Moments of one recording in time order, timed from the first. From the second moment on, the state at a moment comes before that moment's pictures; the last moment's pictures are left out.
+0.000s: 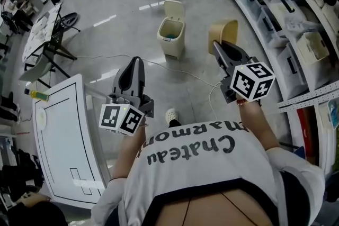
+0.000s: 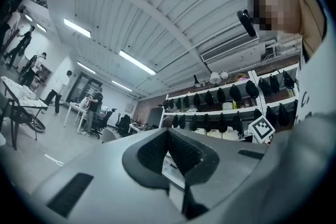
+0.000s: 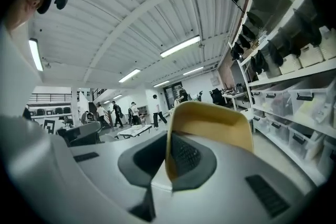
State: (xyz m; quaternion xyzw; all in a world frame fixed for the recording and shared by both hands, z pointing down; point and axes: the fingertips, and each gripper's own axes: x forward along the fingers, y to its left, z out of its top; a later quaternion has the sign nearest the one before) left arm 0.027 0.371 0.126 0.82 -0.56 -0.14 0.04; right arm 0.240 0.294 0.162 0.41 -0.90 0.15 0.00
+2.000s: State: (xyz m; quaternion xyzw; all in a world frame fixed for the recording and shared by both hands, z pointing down) left arm -0.106 0.137 0.151 0.87 -0.47 -0.10 0.08; right arm 0.121 0.084 0.149 0.49 -0.86 0.12 0.00
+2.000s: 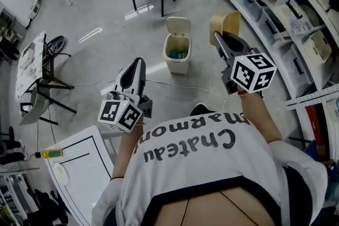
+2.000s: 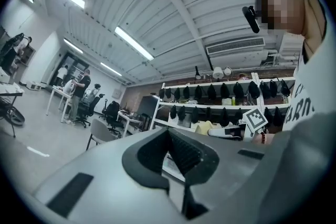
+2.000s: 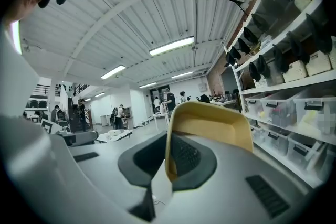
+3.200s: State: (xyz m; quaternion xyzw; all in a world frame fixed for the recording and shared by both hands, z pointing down) left arm -0.108 -0.067 0.157 0.83 -0.54 -0.09 0.08; right arm 0.091 -0.150 0.180 0.40 -0.90 0.17 0.00
